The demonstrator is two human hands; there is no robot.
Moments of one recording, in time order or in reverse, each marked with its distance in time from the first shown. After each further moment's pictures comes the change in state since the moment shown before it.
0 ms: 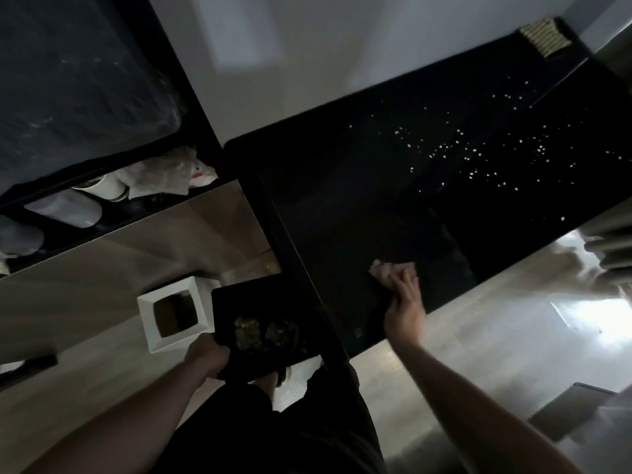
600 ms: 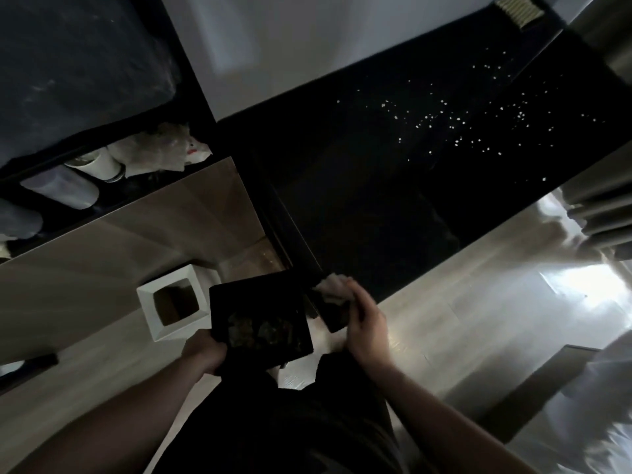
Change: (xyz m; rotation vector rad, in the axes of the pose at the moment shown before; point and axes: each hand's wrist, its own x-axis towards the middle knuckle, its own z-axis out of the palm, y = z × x) left_hand 0.000 -0.055 0.009 0.069 0.007 0.034; right_hand -0.134 -0.050 0.006 0.379 -0.125 -0.104
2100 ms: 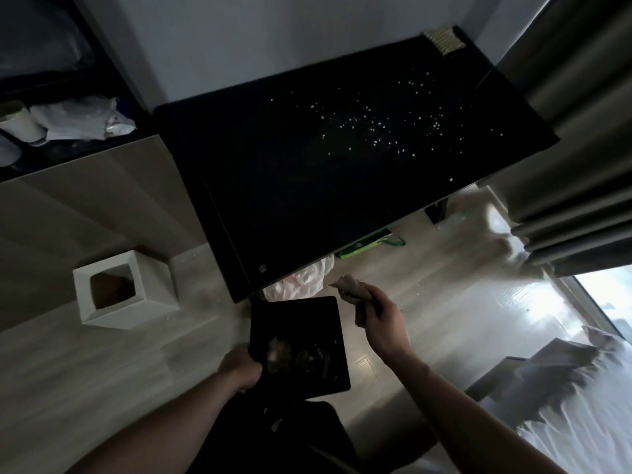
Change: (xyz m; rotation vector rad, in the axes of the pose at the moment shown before) left_hand -0.191 0.096 0.248 0.072 -0.088 0.140; right_hand -0.023 0.100 -0.241 -0.107 -0.062 0.098
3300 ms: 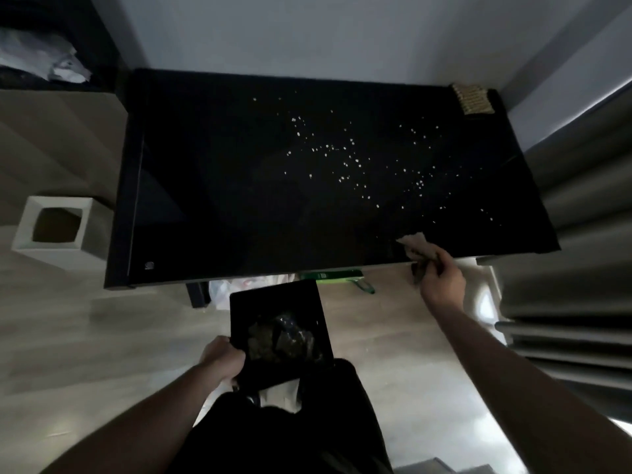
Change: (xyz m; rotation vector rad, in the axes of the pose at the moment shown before) left_hand 0.065 0.210 0.165 -0.492 0.085 -0.208; right_hand 0.321 0.026 -0.282 -0.220 0.123 -0.126
